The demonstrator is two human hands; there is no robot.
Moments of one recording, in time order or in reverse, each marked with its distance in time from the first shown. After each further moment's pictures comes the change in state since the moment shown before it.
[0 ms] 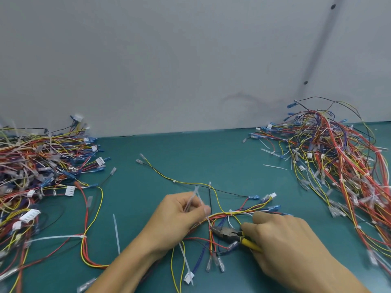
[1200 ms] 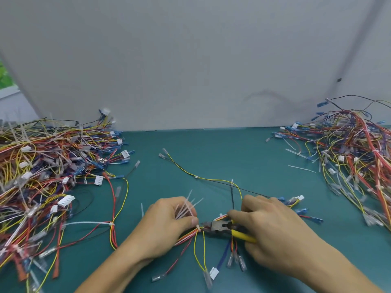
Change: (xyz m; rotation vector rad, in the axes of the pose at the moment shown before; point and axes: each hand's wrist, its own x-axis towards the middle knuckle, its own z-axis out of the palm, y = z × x) left_hand -0.029 -0.017 -0.050 0.378 0.094 -0.062; right_hand 0.036 -0.027 -0.006 0.121 -0.018 -0.193
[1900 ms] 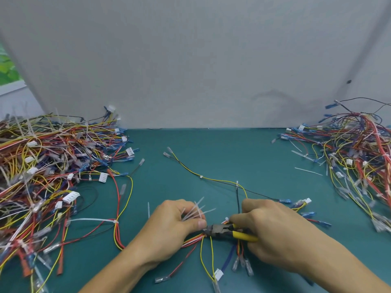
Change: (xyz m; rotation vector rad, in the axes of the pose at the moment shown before) left_hand -0.004 0.001 0.004 -0.138 -0.018 0.014; right_hand 0.012 0.001 -0.007 0.067 -0.105 -0.072
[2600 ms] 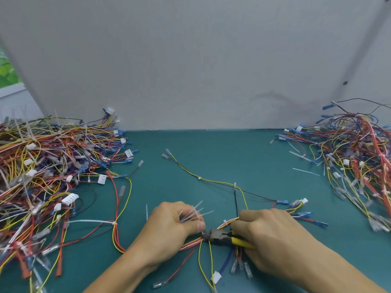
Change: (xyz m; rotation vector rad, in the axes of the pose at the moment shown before) left_hand -0.002 0.005 0.004 0.002 0.058 -0.066; right_hand -0.009 -0.002 0.010 -0.180 0.162 -0.042
